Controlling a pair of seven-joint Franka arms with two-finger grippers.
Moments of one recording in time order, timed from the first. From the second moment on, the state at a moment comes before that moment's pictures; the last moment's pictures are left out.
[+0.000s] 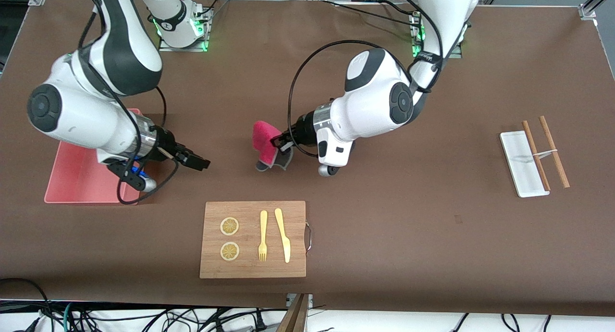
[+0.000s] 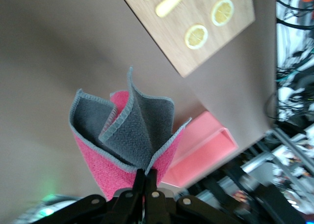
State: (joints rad) left arm -0.54 0.67 -0.14 -1.19 -0.79 2.22 -1.19; right arm 0.25 0.39 0.04 -1.50 0.33 1.89 0.77
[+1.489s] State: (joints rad) left arm -0.55 0.69 -0.14 -1.17 -0.86 2.26 -1.21; right arm 0.40 0.52 0.04 -1.50 0.42 2.16 1.11
